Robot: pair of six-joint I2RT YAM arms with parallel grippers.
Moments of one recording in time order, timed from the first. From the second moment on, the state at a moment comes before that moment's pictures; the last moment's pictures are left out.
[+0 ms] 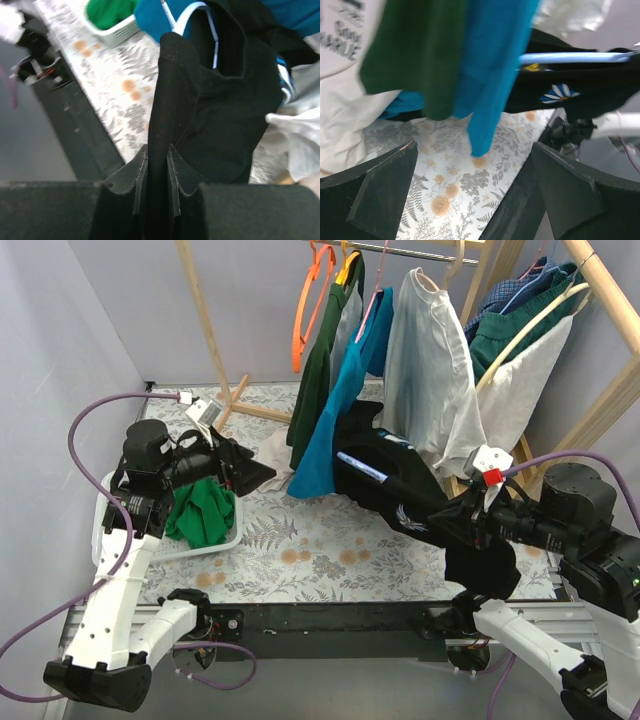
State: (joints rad) left arm -0.16 0.90 1.14 -0.50 0.80 -0.24; right arm 0.55 0.72 1.48 -1.15 -0.45 -0.18
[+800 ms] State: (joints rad) left arm -0.29 0.81 1.32 -0.52 1.18 -0.07; right arm 0.55 0.79 1.35 -0.82 -1.03 -0.03
